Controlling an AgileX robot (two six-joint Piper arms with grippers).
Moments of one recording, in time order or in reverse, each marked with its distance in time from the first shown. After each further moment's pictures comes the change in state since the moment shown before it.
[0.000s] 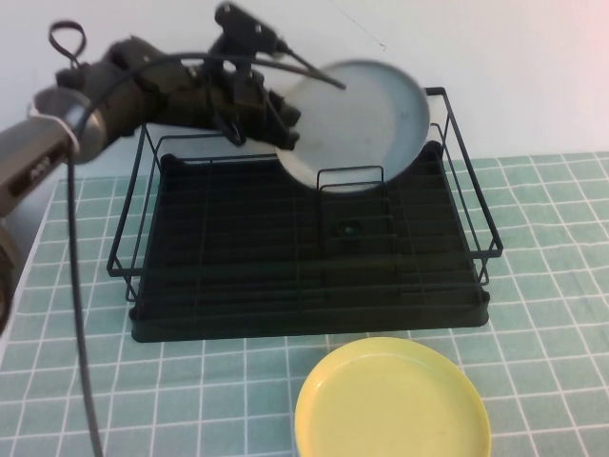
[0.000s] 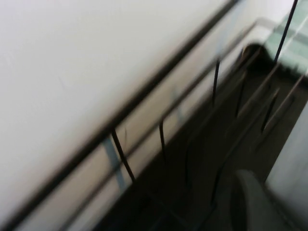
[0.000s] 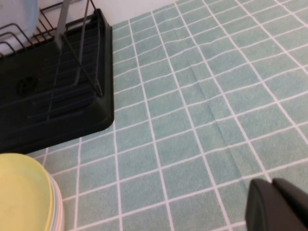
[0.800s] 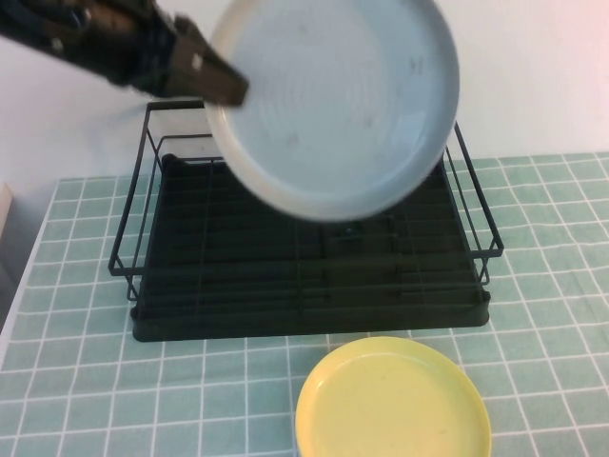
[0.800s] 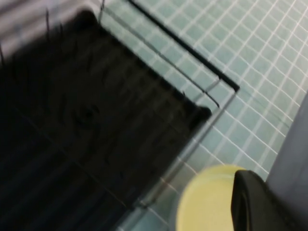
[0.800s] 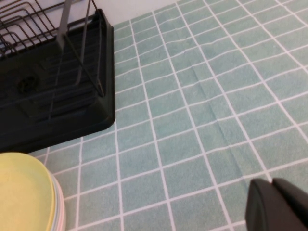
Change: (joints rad) right arm 0.000 0.000 0.000 0.000 0.000 0.000; left arm 0.109 -0.461 0.056 0.101 0.702 -0.524
